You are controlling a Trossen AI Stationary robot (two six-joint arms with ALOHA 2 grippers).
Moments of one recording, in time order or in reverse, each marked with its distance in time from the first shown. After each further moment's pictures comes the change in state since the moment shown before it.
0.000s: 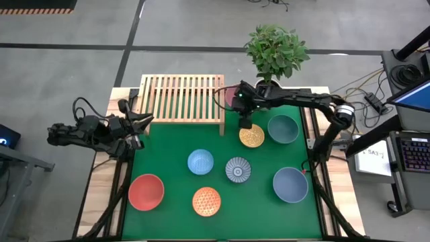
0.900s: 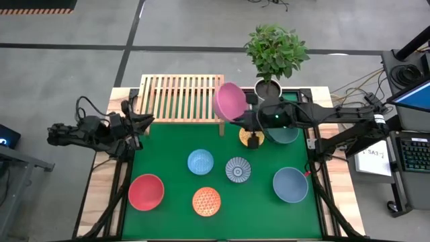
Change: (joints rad) left arm -0.001 0.001 -0.006 -0.029 0.002 -0.205; right arm 0.399 -0.348 0.000 0.302 0.105 -0.048
